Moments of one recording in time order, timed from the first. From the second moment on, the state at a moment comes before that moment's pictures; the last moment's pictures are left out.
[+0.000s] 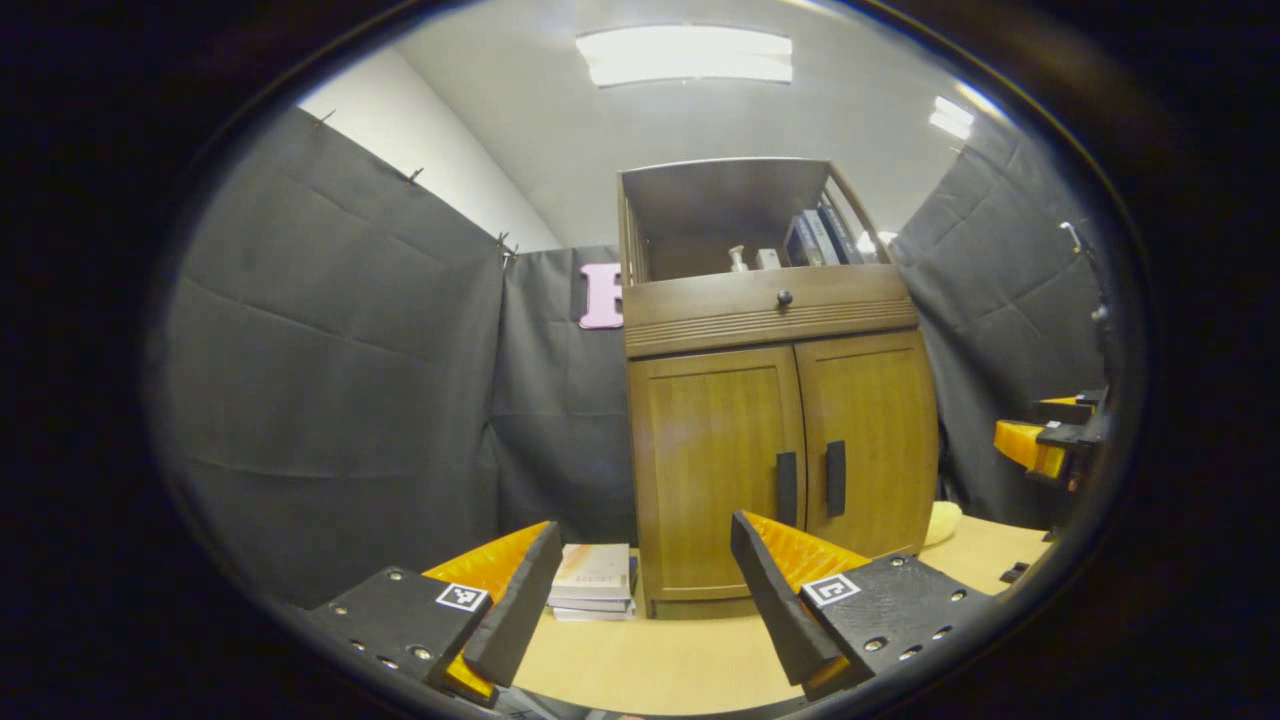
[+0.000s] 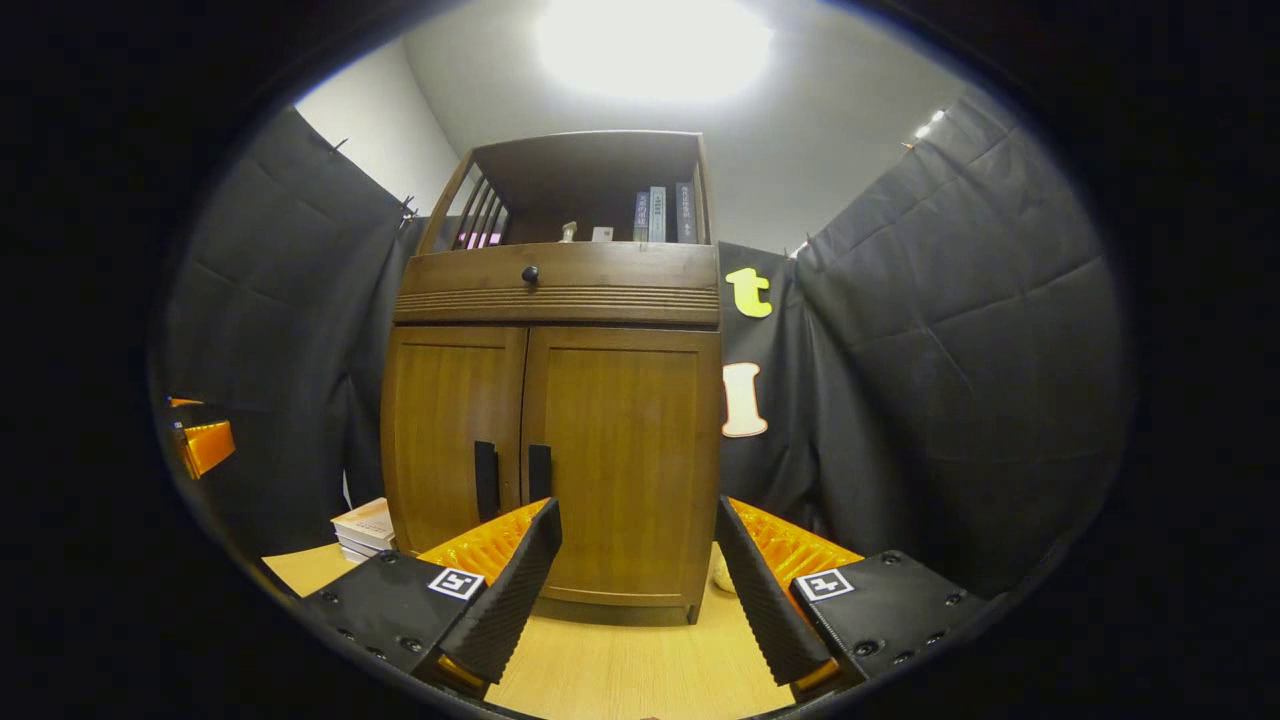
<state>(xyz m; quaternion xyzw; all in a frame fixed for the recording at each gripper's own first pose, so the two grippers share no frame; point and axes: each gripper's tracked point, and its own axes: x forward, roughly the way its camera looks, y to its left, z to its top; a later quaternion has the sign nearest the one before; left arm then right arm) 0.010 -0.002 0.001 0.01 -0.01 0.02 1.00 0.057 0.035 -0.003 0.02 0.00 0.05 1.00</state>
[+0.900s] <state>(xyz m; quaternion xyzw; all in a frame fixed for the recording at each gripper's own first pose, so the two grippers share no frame) -0.028 0.075 -0.005 0.03 0.01 0.10 0.99 0.183 0.141 -0.021 0.04 0.03 0.11 0.99</state>
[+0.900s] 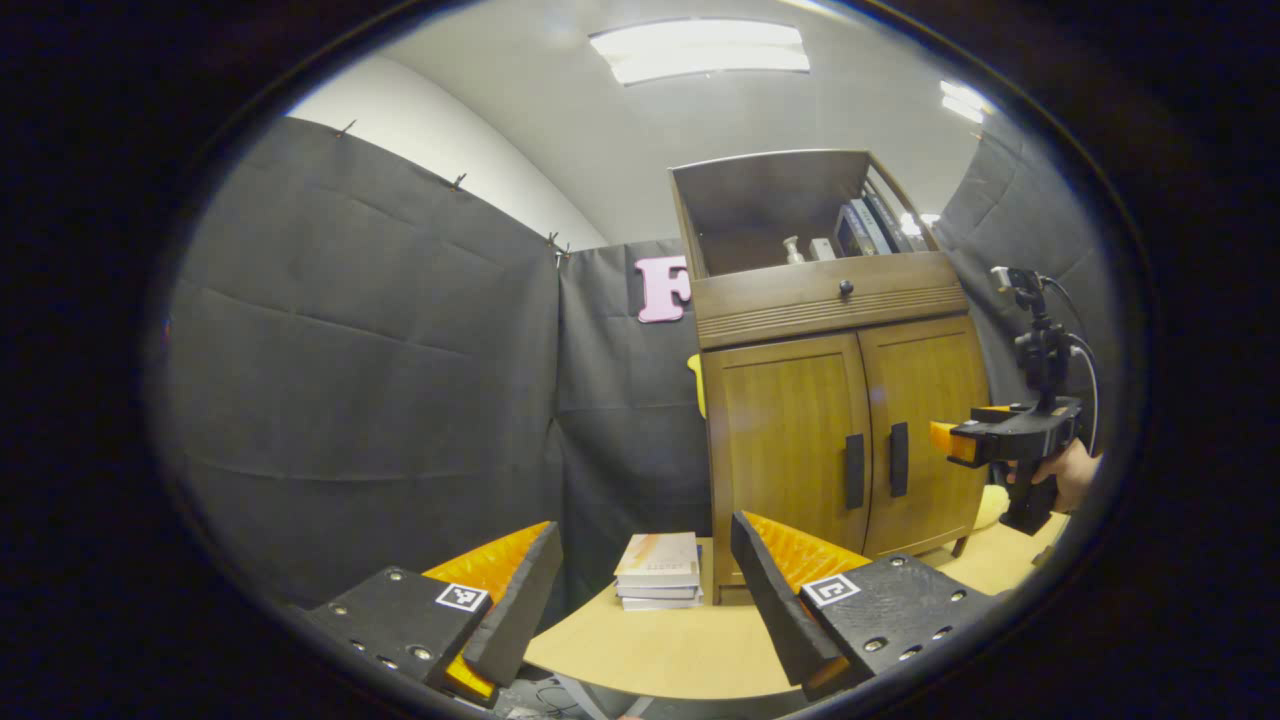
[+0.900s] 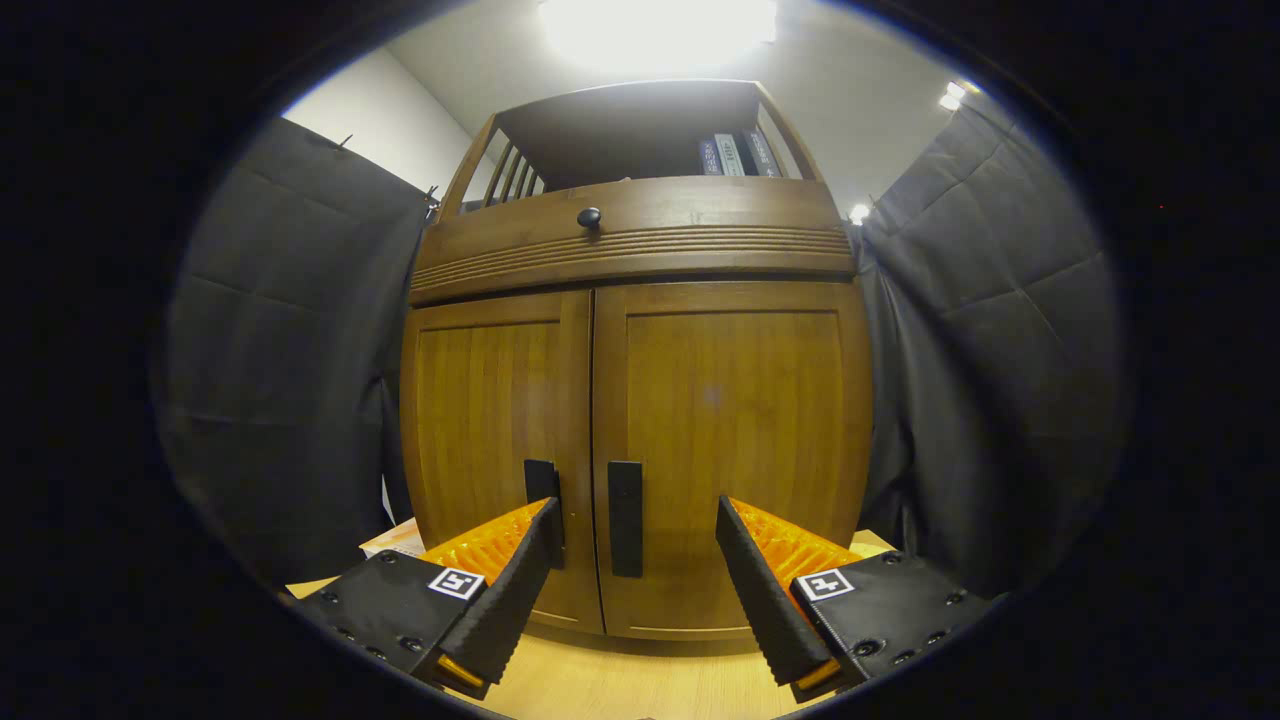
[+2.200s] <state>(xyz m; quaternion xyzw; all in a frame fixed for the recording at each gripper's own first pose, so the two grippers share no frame) -0.075 0.144 -0.015 0.05 0.04 0.17 0.98 0.312 0.186 -0.105 0.09 0.12 0.08 0.98</state>
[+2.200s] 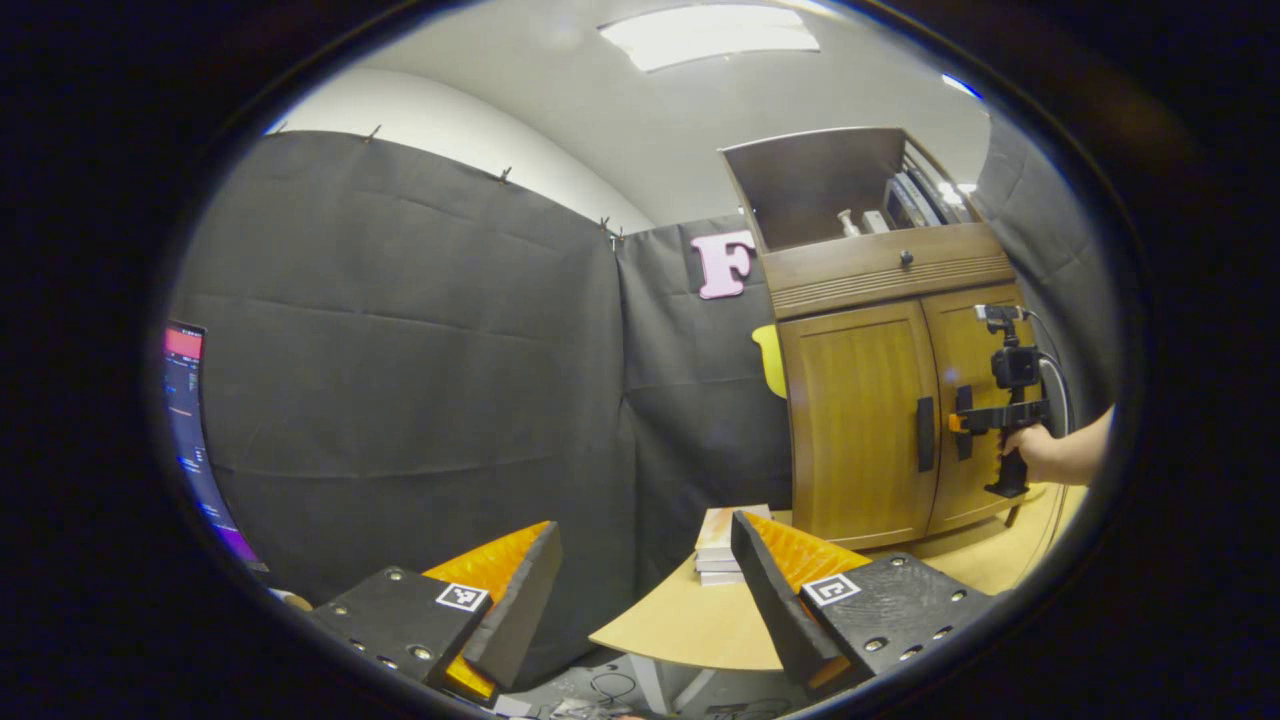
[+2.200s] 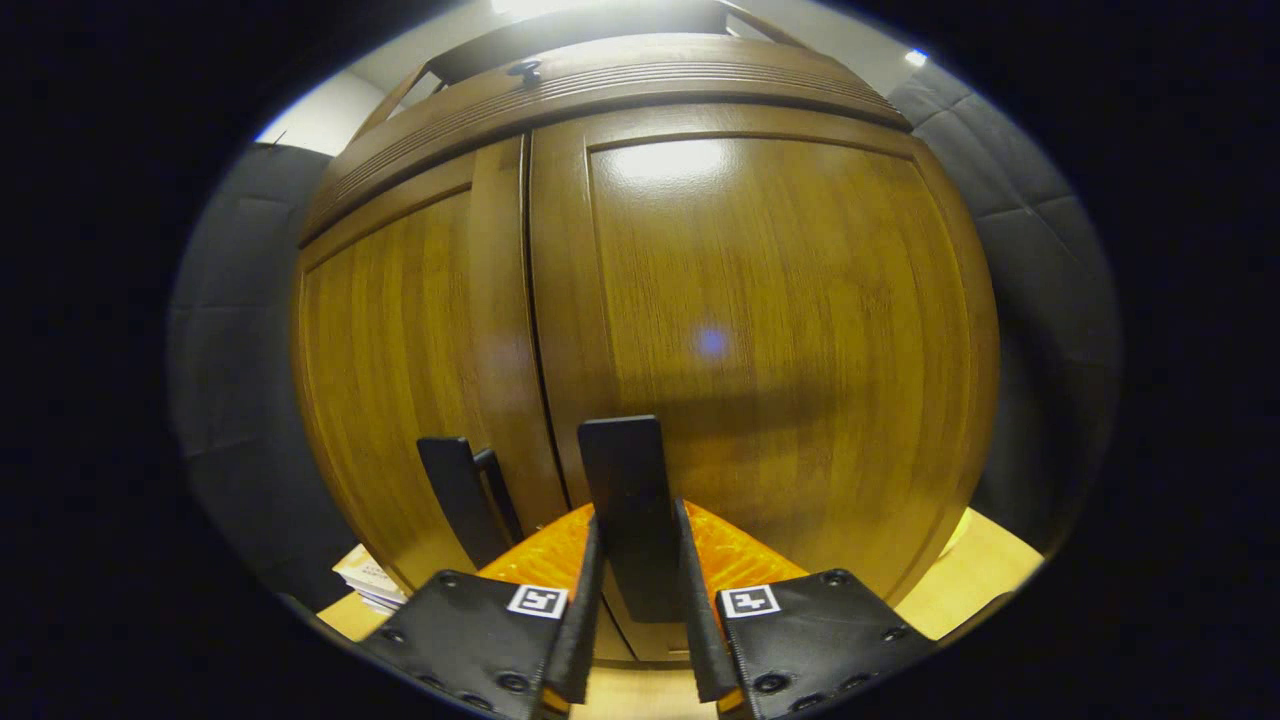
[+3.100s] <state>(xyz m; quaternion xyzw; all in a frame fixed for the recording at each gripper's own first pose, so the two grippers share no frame) -0.040 0.094 -0.012 0.02 0.02 0.09 1.00 0.218 0.153 -0.089 0.07 0.12 0.13 0.98</state>
